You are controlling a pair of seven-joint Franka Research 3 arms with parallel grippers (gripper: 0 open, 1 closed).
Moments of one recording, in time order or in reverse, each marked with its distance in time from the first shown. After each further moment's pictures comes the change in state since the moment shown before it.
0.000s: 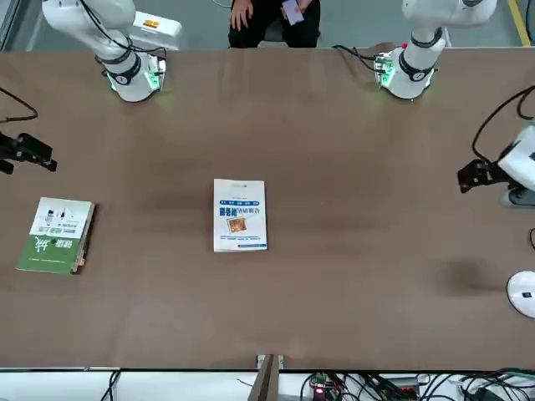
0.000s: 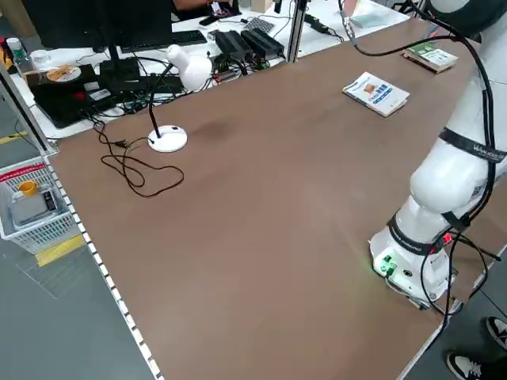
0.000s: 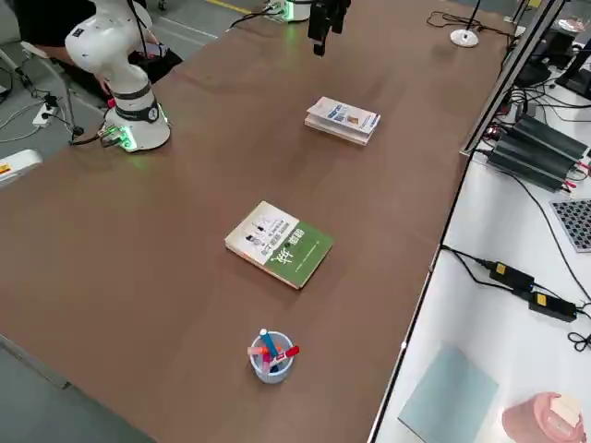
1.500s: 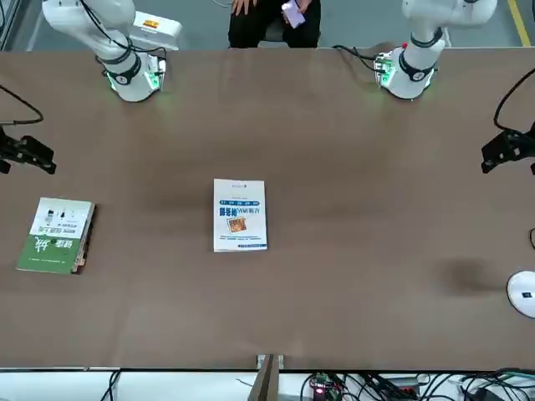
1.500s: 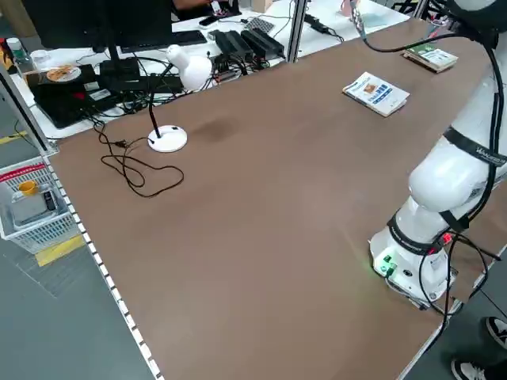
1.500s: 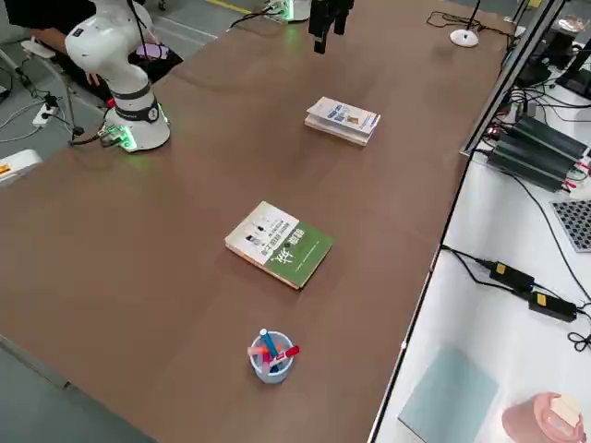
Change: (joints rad) left arm -0.040 -0.104 0.061 0.005 -0.075 -0.047 0.001; right arm -0.009 -0.002 0.034 -0.007 -0.082 0.019 0.064
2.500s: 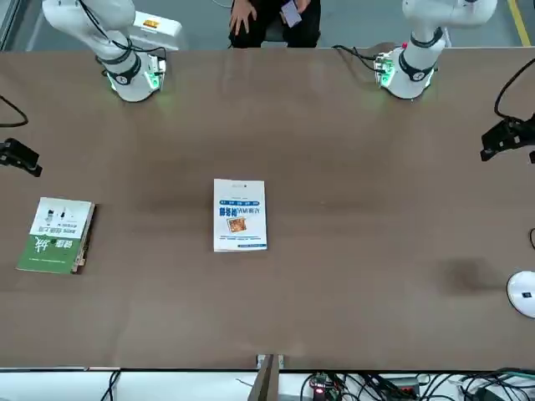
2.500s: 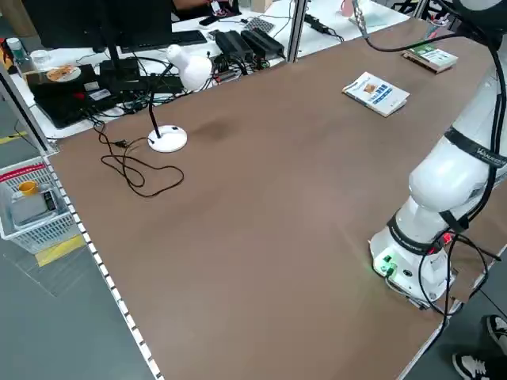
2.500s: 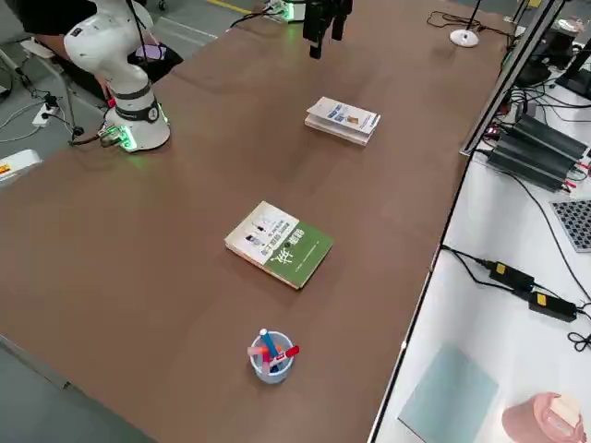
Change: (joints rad) left arm 0.000 -0.011 0.004 -0.001 -0.019 -0.070 0.000; right arm -0.039 -0.002 0.006 -0.002 -0.005 0.009 -0.002
